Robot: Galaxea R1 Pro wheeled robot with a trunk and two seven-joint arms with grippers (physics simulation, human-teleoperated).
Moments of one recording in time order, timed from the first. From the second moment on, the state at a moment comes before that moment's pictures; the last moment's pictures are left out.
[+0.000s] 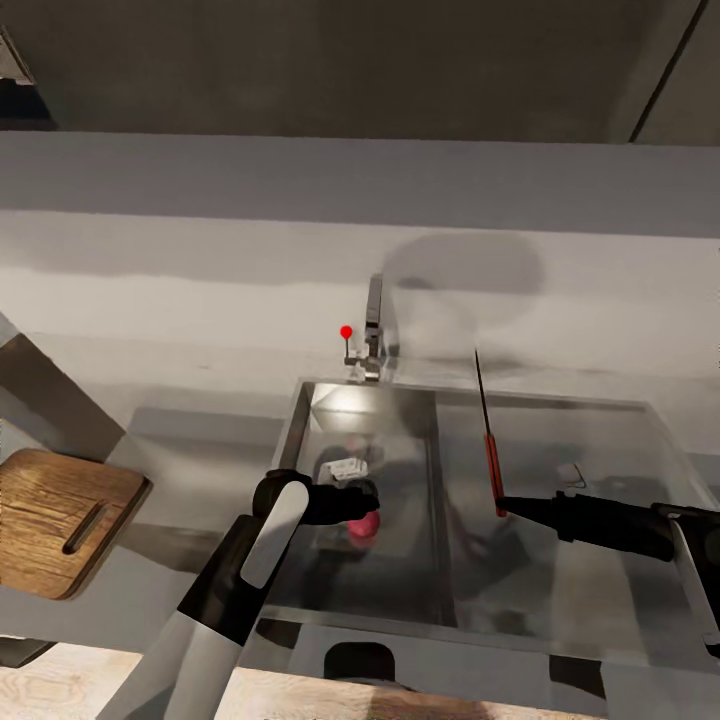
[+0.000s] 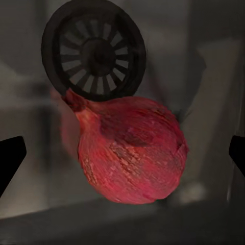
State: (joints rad) left arm -0.64 -0.17 -0.31 -1.25 0.75 1.03 0.45; right arm -0.41 -0.32 -0.29 -1.52 -0.10 1.02 1.38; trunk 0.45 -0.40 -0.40
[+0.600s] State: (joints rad) left arm -0.64 -0.17 -0.31 -1.25 0.75 1.03 0.45; right arm -0.41 -0.32 -0.29 -1.52 -0.10 1.02 1.38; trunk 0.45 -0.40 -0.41
